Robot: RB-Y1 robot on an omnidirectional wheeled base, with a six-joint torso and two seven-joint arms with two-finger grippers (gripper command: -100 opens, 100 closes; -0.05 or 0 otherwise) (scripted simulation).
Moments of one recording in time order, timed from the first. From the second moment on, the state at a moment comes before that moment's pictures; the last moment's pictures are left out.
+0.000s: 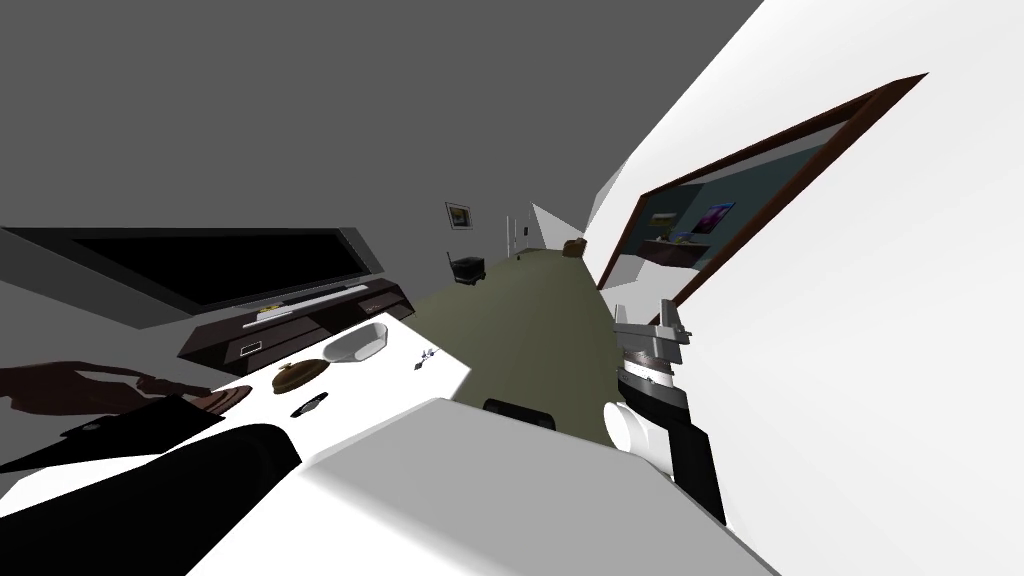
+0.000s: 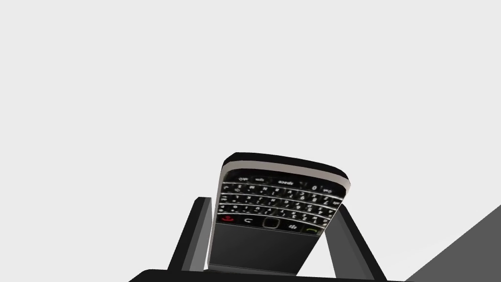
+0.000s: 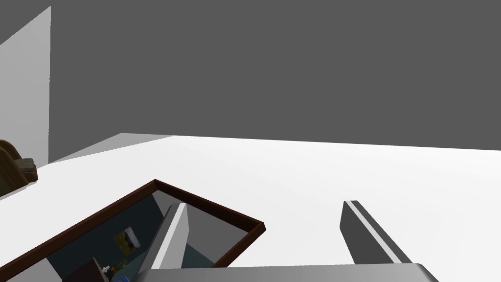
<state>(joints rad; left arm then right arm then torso) 1.05 0.95 -0.56 -0.69 0.27 -0.58 0.42 0.47 -0.01 0.01 -2.32 -0.12 -0.42 -0.17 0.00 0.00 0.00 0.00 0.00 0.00</state>
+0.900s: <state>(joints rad) 1.10 1.07 -0.60 -0.89 0.46 -0.49 0.33 0.47 -0.01 0.01 -2.32 -0.12 -0.42 -0.17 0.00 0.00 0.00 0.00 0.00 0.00</state>
